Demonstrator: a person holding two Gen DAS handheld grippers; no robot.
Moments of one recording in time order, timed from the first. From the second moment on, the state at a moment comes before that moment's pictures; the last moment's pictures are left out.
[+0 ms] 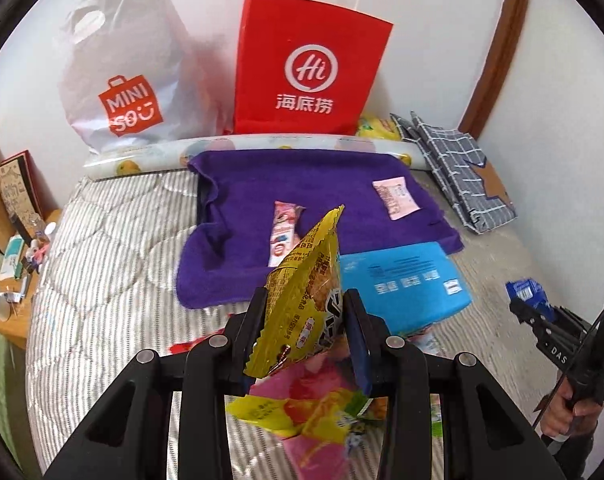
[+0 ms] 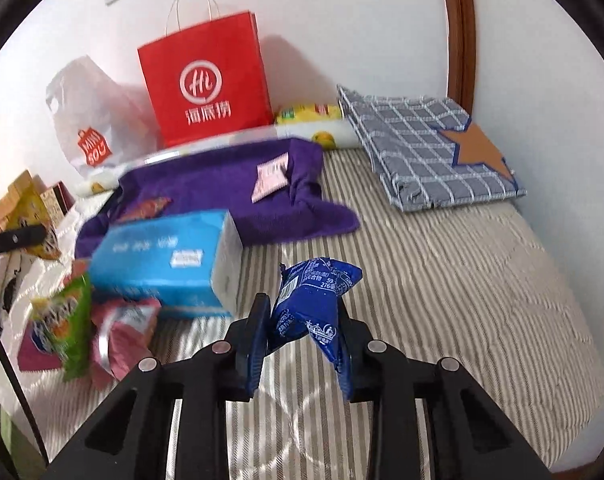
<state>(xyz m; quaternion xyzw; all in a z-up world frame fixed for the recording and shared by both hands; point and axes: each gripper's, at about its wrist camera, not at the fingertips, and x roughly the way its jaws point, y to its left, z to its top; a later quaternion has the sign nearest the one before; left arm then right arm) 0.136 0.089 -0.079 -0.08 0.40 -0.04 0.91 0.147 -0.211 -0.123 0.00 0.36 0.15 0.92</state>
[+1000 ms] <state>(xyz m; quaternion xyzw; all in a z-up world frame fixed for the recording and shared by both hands) 0.170 0.057 -0.063 -0.07 0.39 -0.08 0.91 0.202 -0.157 -0.068 0.00 0.31 0.18 0.93</state>
